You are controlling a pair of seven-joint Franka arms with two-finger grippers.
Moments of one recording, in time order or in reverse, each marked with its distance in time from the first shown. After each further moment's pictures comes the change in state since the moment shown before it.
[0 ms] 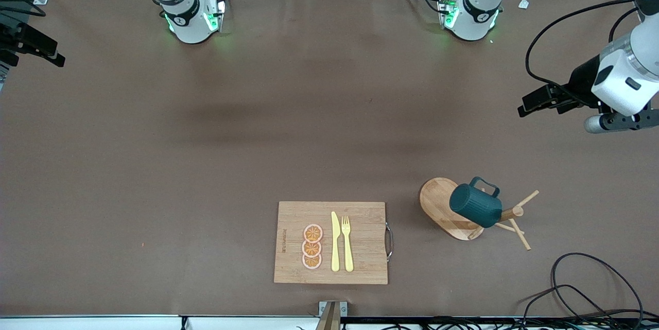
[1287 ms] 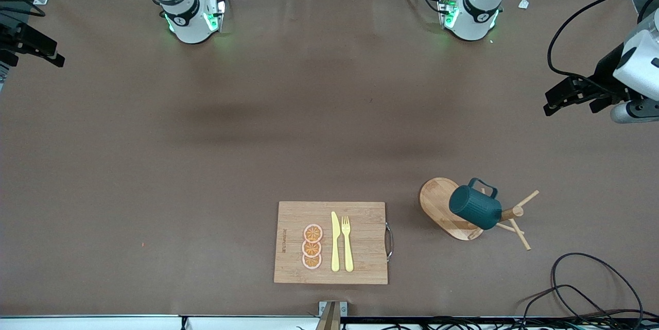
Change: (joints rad) left arm -0.282 0.023 0.280 0.125 0.131 -0.045 0.054; right arm 0.000 0.000 -0.001 0.000 0.000 0.000 0.000
